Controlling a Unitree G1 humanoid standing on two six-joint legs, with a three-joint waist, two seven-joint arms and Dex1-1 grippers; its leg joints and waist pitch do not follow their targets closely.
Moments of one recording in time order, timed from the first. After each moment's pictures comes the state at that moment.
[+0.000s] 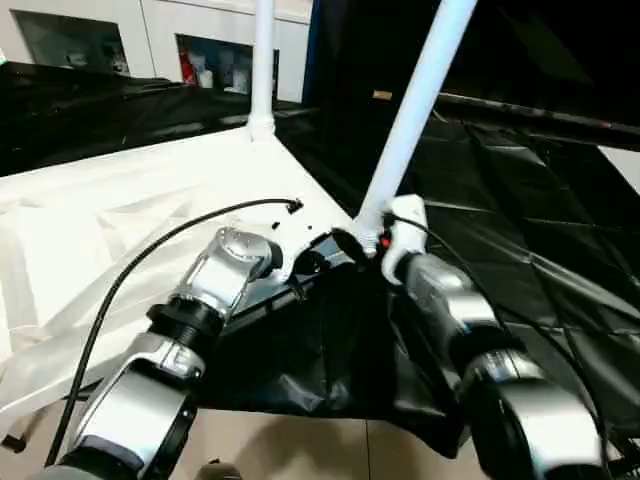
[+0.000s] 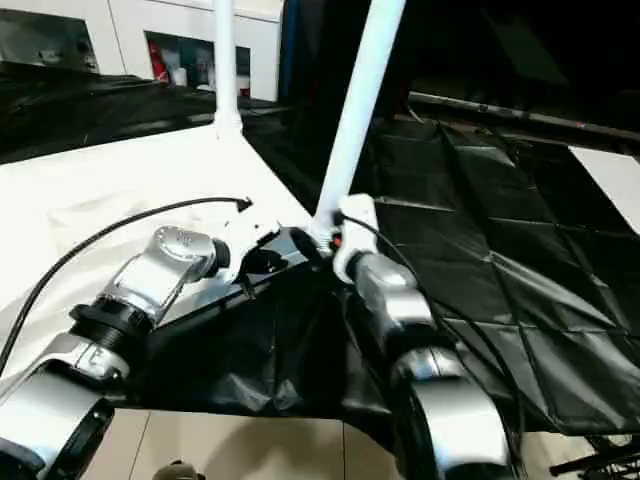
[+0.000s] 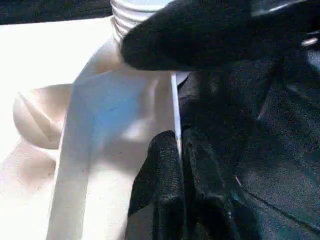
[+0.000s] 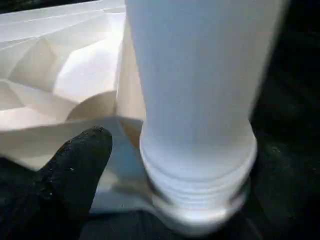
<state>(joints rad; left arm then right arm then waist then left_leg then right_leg) -0.76 0.22 -0.30 0.64 0.14 0.39 -0.82 -0.65 -0.05 -0.11 0.83 0.13 0.07 0.52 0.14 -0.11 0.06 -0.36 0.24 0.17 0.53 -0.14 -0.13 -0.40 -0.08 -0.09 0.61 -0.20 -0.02</state>
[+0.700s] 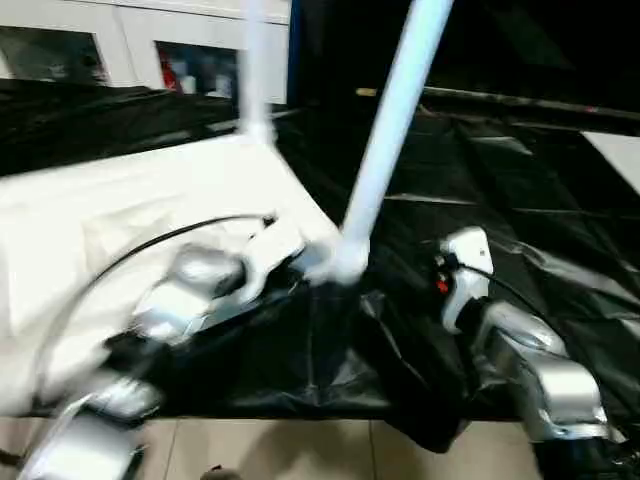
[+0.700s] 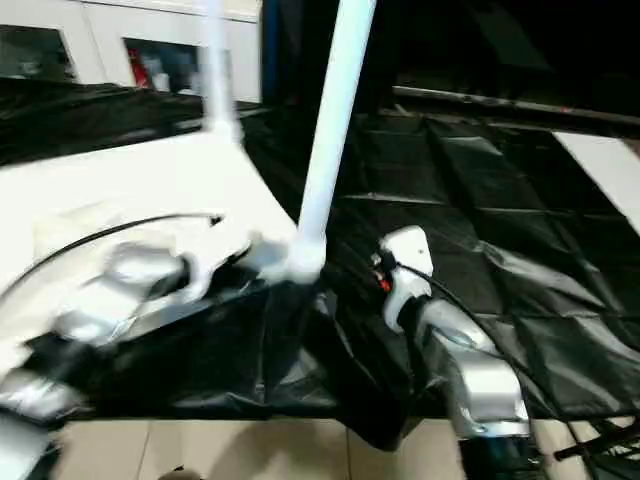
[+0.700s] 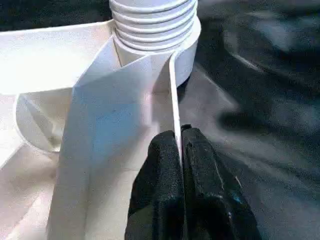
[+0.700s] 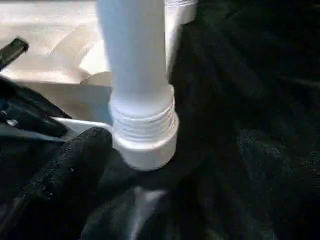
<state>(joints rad) -0.57 0.41 -0.30 0.39 0.07 0.31 -1.06 -0.20 -0.24 0.00 -0.02 0.21 0.46 0.62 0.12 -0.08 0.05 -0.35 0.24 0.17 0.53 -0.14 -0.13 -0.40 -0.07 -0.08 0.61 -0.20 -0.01</state>
